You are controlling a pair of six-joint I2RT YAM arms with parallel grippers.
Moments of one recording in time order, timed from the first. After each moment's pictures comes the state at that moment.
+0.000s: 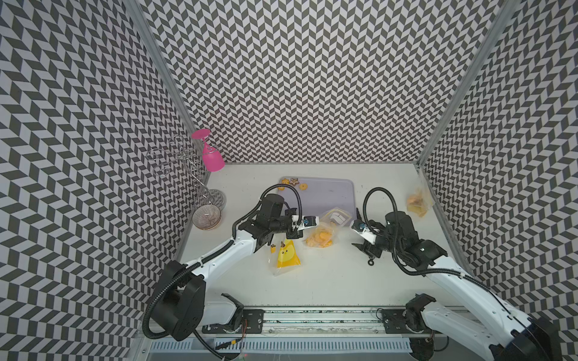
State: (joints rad) left arm -0.52 1.32 0.81 -0.05 0.60 0.93; right arm 0.45 0.99 0.66 -0.40 -0.31 -0.64
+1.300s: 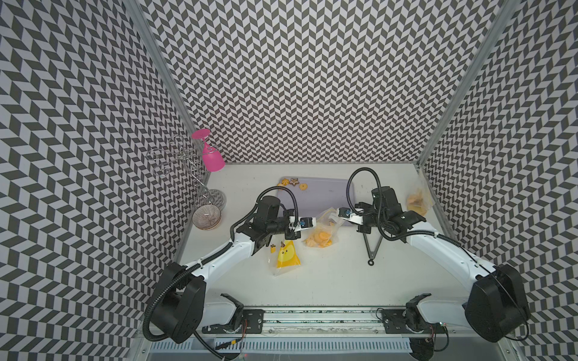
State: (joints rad) left arm -0.50 1.31 0.76 0.04 0.64 0.92; right arm 0.41 1.32 0.94 -0.39 -0.43 -1.01
